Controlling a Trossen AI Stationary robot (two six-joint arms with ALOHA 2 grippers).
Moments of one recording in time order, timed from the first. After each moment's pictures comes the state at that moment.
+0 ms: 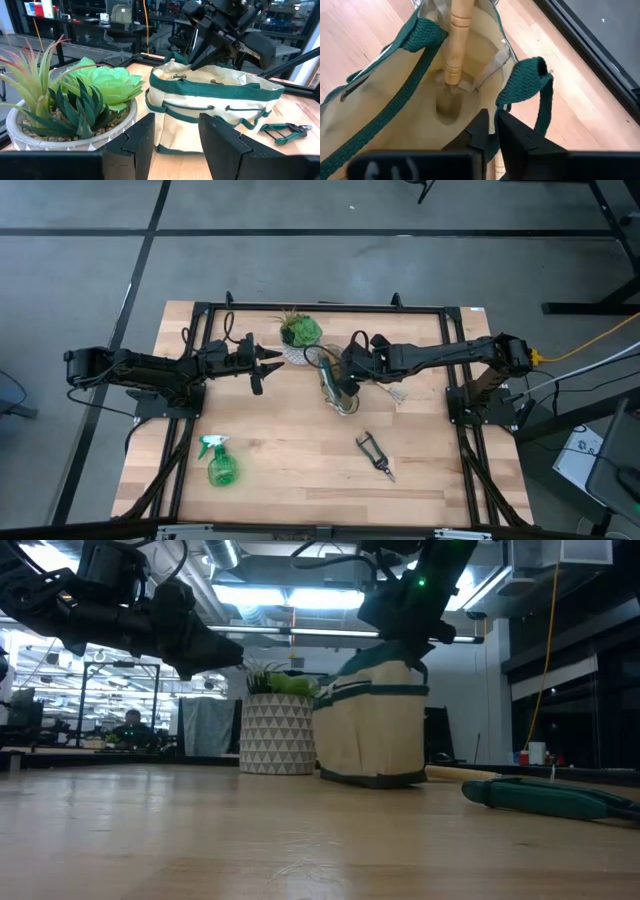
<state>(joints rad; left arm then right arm) 0.32 1.04 0.17 0.78 0.04 -0.13 0.02 1.67 1.29 -0.80 0.52 0.53</state>
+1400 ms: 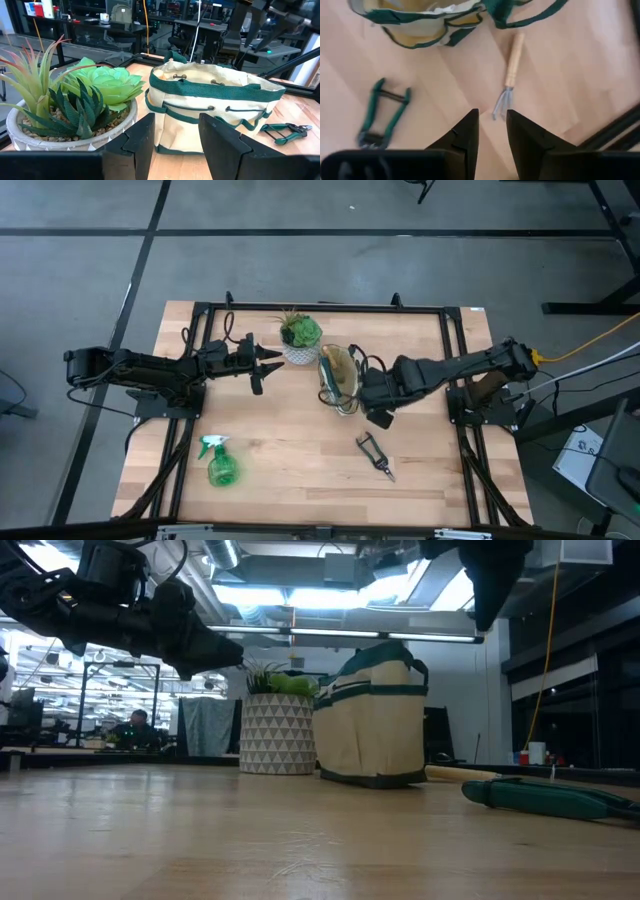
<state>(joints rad) 0.32 1.04 0.17 0.78 0.04 -0.13 0.28 1.66 1.55 -1.48 0.31 0.75</state>
